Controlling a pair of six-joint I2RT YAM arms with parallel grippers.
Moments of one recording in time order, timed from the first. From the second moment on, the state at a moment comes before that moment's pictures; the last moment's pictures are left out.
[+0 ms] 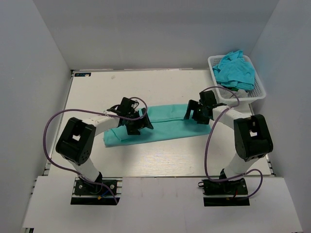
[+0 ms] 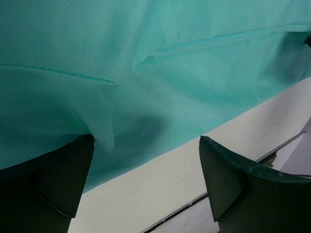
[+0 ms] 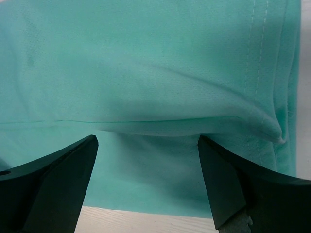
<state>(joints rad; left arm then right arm) -0.46 1.68 0.92 -0.26 0.33 -0.72 0.28 1.69 0.96 -0.27 -0.13 0.46</state>
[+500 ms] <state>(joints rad) -0.47 1.46 1.13 -0.56 0.06 -0.65 0.28 1.52 1.06 -0.32 -0.10 0.38</state>
